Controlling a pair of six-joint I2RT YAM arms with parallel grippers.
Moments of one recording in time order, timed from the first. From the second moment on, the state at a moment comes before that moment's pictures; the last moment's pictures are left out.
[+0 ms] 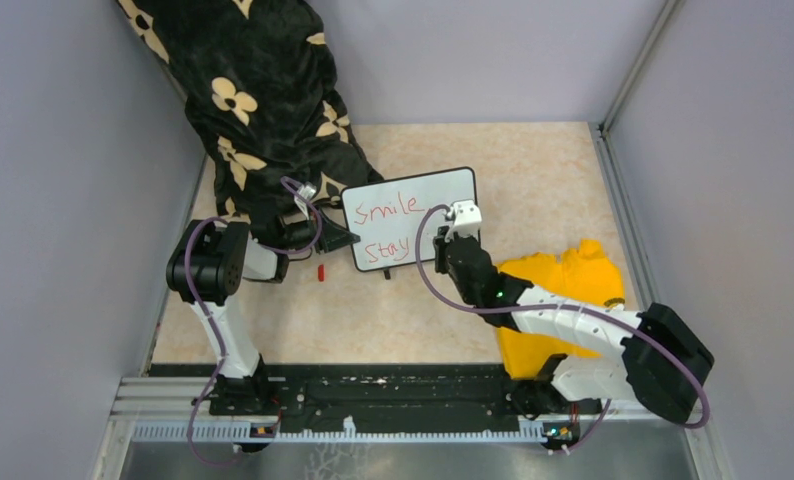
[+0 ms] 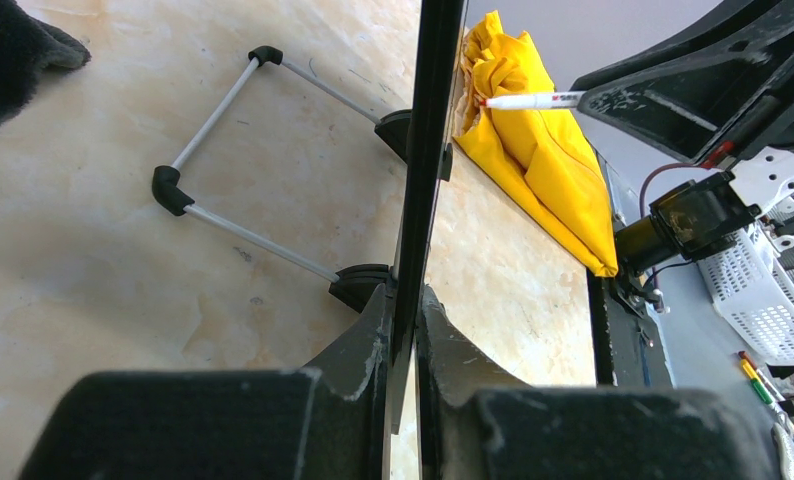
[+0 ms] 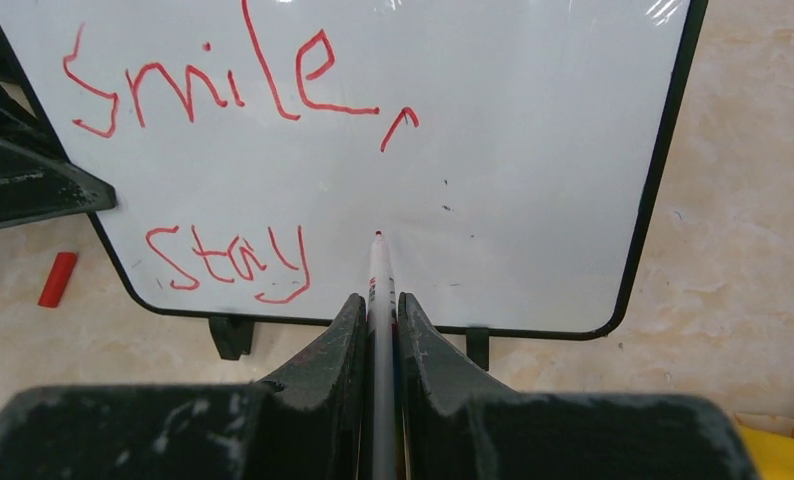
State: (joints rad) left arm -0.11 1.95 0.64 1.25 1.17 -0.60; right arm 0.88 1.18 0.60 0.25 0.56 0.31
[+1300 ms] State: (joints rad) left arm -0.11 1.95 0.64 1.25 1.17 -0.60; right arm 0.88 1.32 0.68 0.32 0.57 0.29
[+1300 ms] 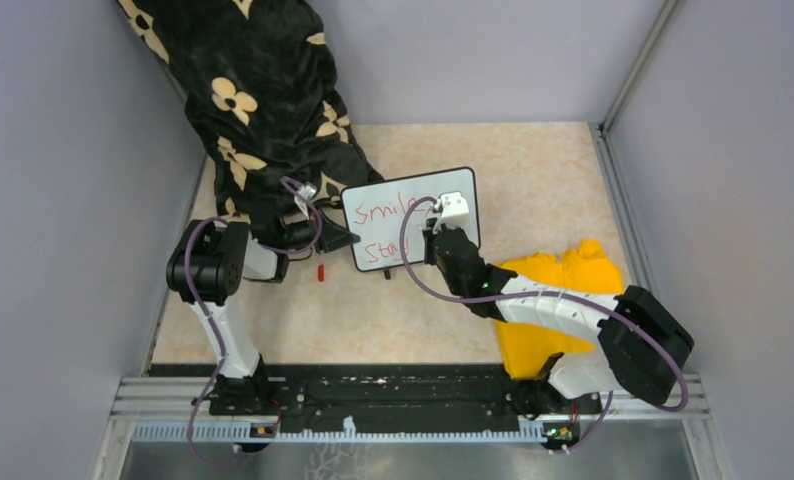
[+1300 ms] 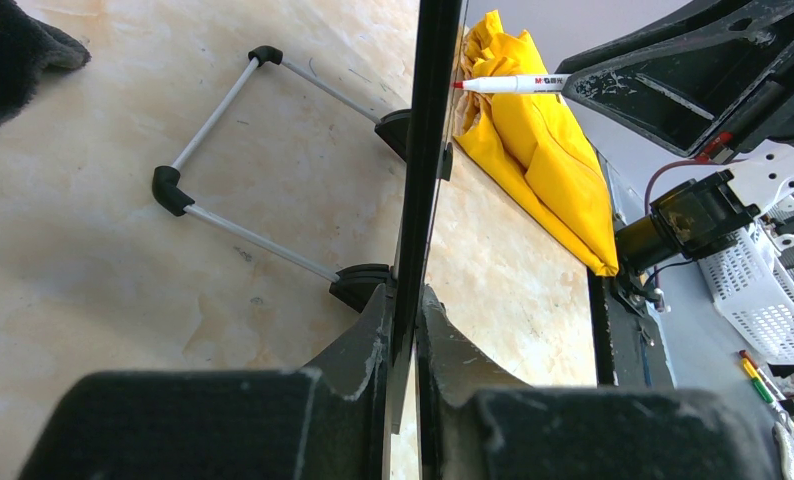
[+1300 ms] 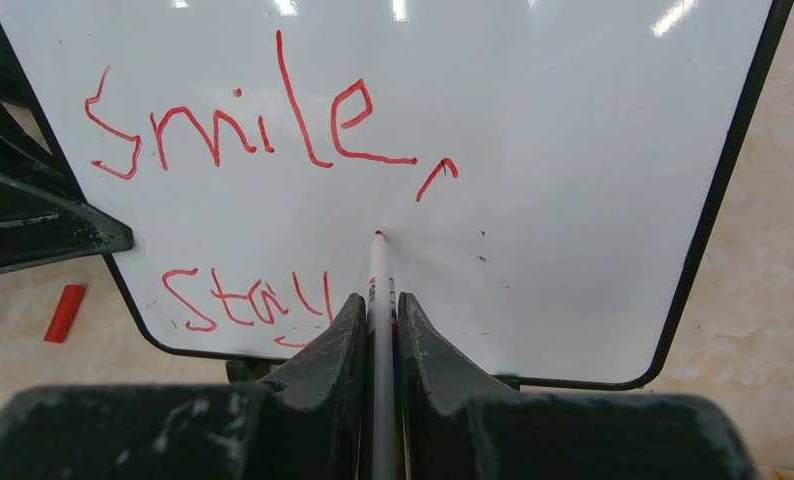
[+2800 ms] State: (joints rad) left arm -0.11 1.94 0.64 1.23 1.17 -0.59; right arm 0.88 1.24 0.54 0.25 0.51 0.37
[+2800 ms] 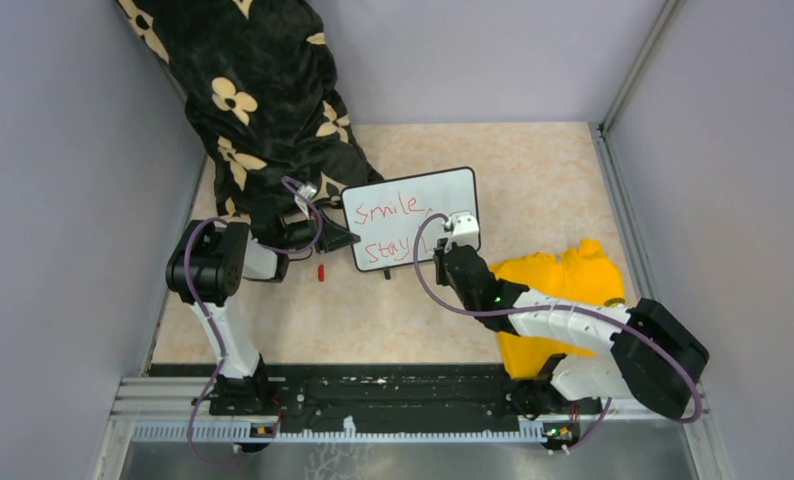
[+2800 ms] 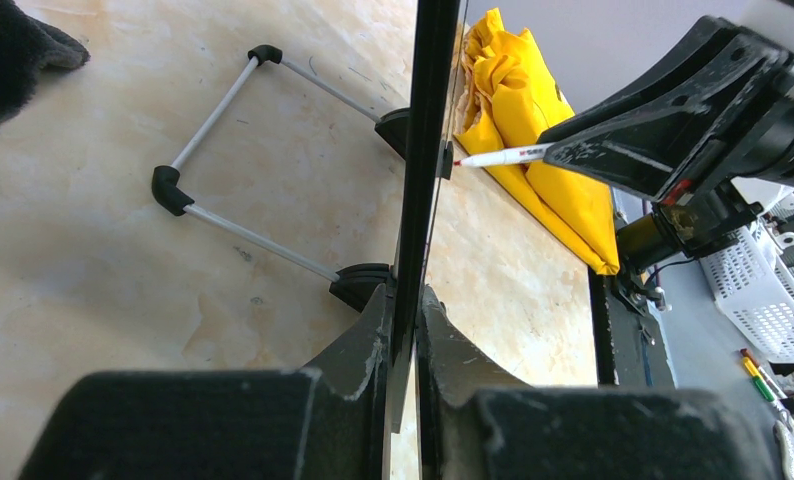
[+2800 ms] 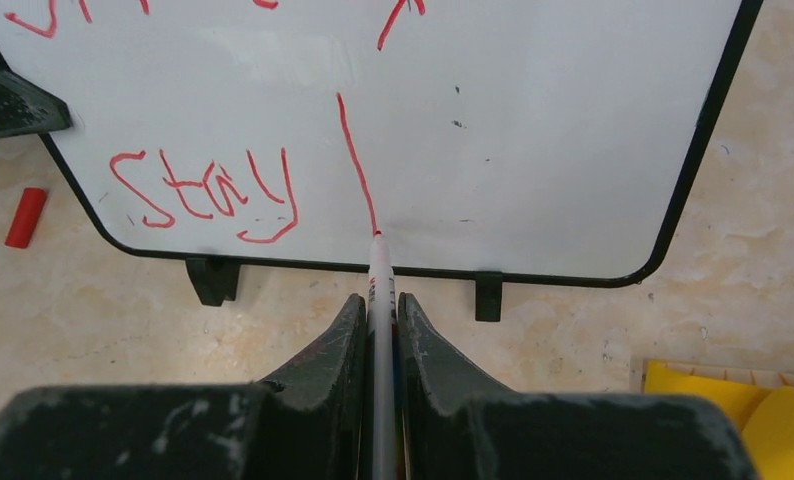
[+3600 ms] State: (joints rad) left arm -0.11 1.94 0.64 1.23 1.17 -0.58; right arm 0.88 1.24 0.60 0.25 0.56 0.34
